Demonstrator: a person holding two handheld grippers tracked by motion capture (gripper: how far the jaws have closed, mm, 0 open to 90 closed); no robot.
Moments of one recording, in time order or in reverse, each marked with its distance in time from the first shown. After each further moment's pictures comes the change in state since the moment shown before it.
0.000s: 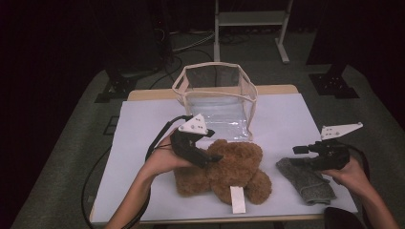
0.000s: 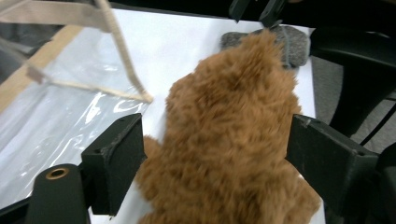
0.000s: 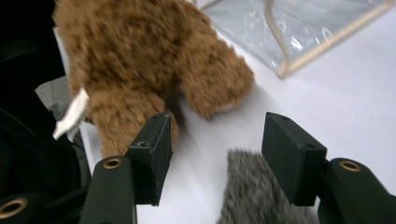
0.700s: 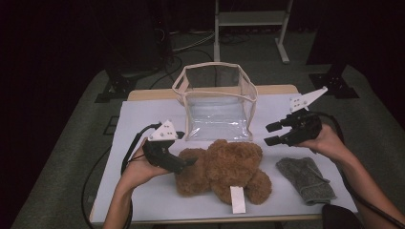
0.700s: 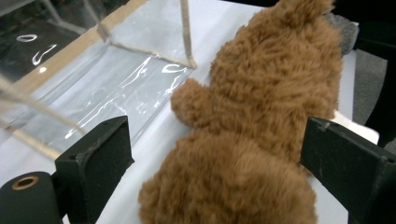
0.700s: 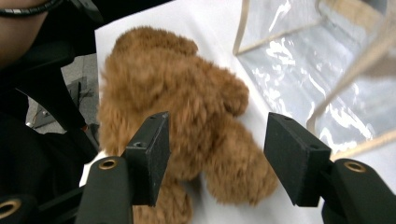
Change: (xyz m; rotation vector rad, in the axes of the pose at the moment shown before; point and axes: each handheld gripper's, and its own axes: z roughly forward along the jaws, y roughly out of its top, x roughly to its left) left arm -0.001 -0.051 -0.042 -0.006 0.175 -0.109; right arm 0.012 0.111 0.035 0.078 0.144 -0.184
